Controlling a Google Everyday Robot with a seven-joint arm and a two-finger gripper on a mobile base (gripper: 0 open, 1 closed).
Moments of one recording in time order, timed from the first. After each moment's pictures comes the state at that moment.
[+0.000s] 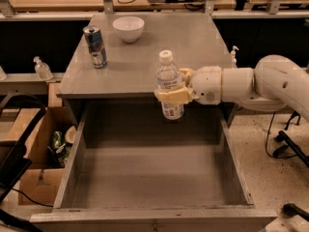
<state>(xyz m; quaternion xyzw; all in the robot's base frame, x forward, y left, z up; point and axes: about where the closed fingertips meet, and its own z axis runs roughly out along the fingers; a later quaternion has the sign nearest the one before) 0.577 -0.040 0.874 -0.49 0.61 0.35 0.52</state>
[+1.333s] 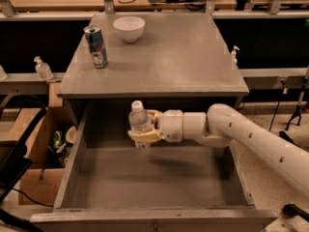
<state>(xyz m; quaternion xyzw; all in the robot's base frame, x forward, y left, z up) 0.567 0.044 0.726 -0.51 0.56 0.40 0.52</state>
